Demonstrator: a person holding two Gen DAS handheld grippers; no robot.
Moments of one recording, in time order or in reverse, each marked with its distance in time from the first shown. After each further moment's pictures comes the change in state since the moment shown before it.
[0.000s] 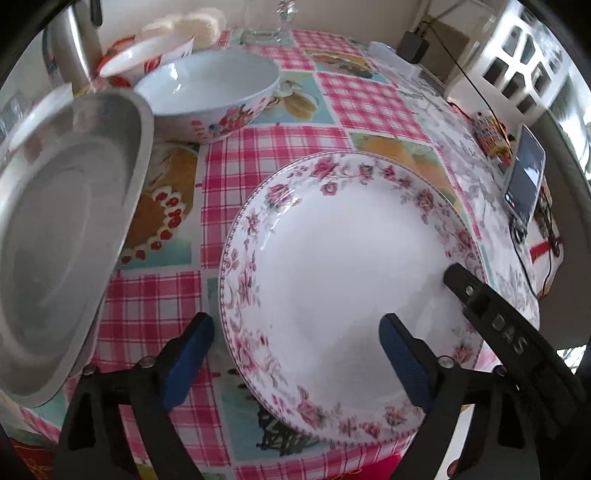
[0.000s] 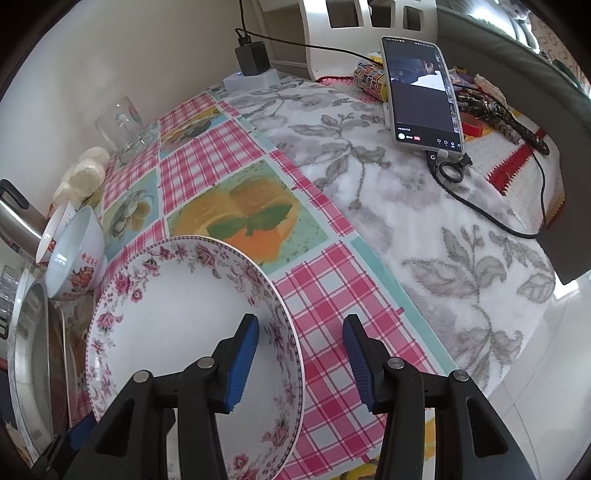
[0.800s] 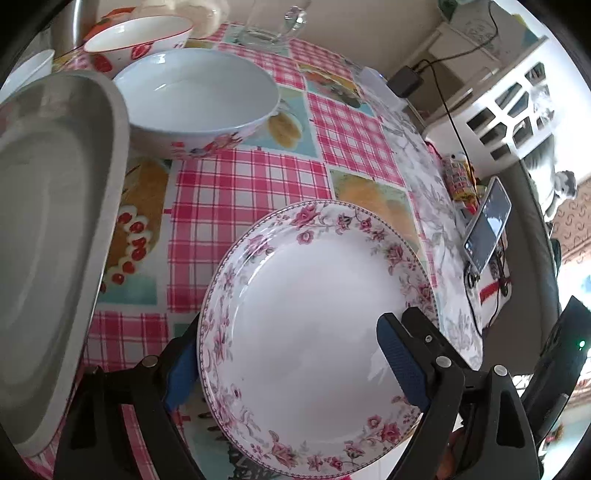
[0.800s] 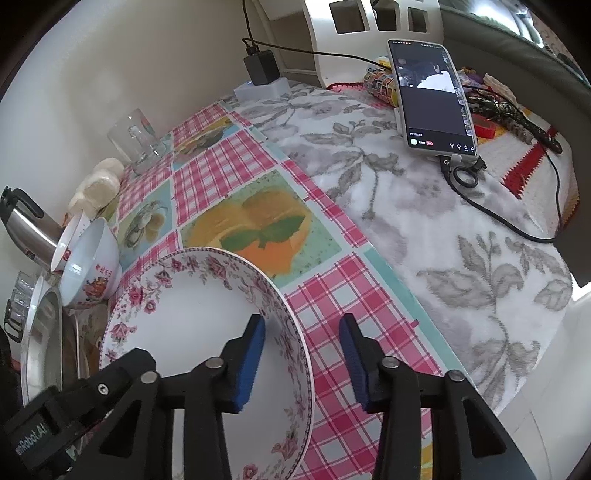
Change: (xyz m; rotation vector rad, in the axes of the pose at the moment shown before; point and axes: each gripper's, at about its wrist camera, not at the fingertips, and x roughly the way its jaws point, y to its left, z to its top) left arm 0.001 0.018 0.025 -0.085 -0.016 -0.243; right arm 0.003 -0.003 0.002 0.014 -0.039 0.083
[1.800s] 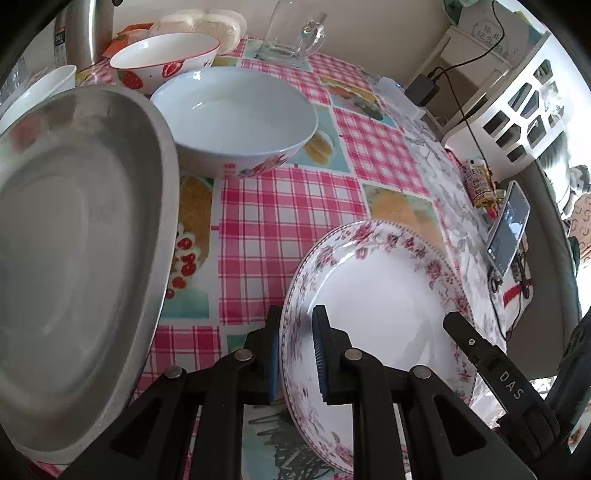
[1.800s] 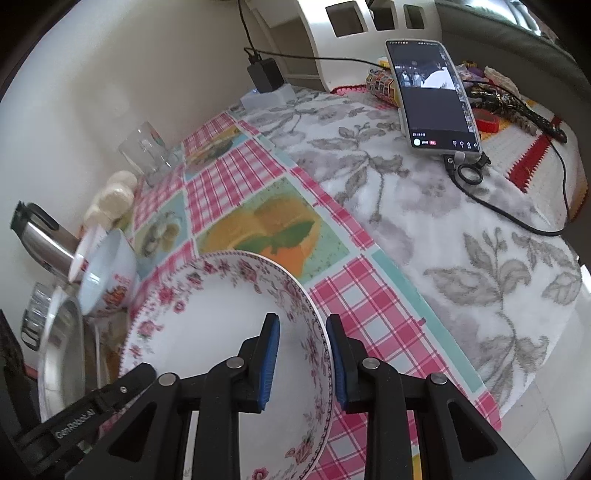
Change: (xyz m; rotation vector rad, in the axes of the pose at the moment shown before) left arm -0.010 0.017 0.004 0.007 -0.050 0.075; right arm -0.009 -0.005 0.001 0.038 -0.020 0.075
